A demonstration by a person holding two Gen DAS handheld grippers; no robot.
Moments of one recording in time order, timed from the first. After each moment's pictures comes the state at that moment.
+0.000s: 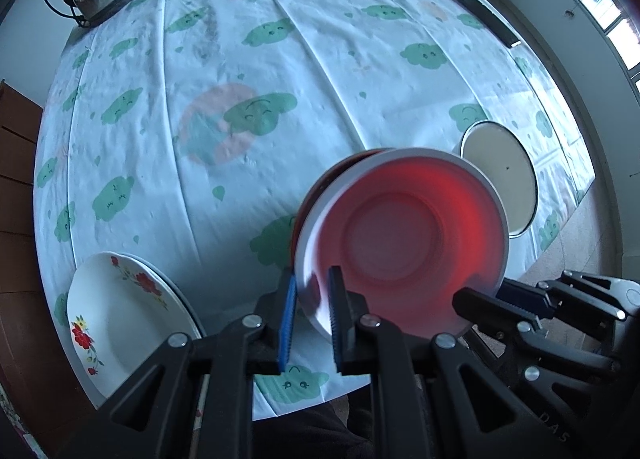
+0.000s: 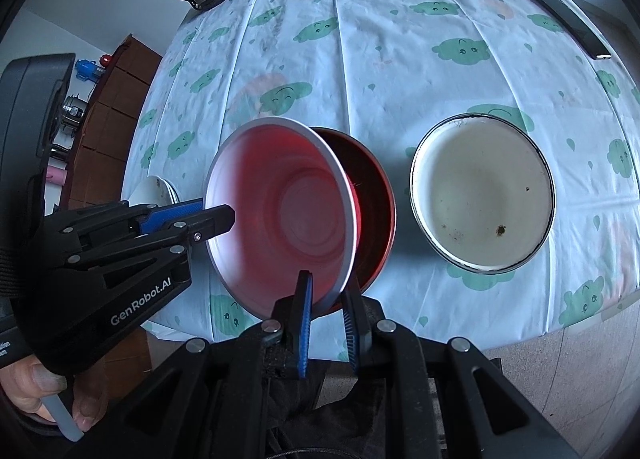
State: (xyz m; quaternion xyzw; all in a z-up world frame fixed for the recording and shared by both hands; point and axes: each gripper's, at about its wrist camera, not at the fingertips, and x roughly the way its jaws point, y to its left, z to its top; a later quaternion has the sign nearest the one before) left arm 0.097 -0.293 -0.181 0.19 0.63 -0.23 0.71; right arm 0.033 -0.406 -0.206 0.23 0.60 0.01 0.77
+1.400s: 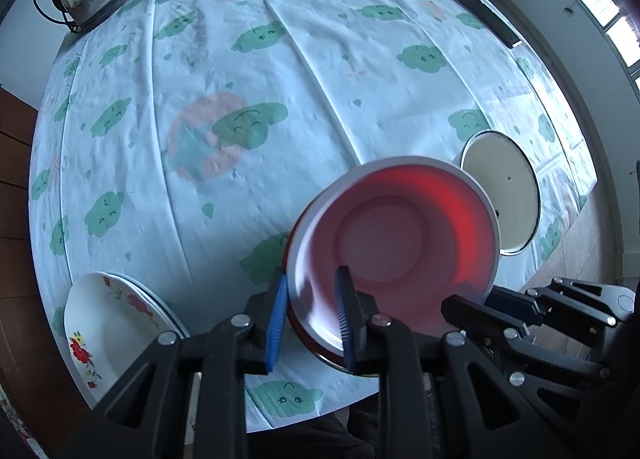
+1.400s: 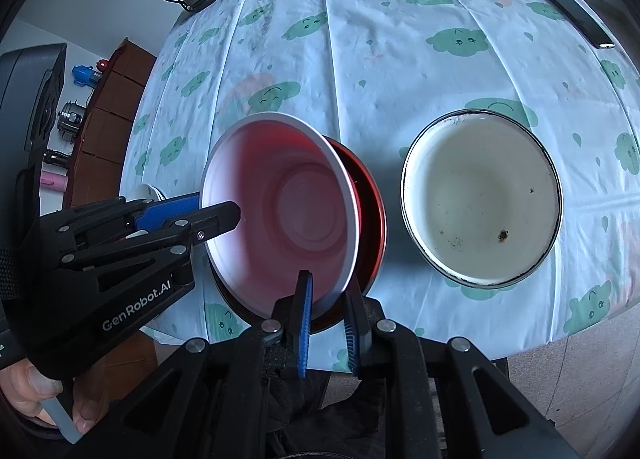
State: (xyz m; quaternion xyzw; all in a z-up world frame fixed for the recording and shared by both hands) left arm 0.106 -0.306 -0.188 0.20 0.63 -0.23 0.71; right arm 0.036 -0.410 -0.215 0.25 0.60 0.01 0.76
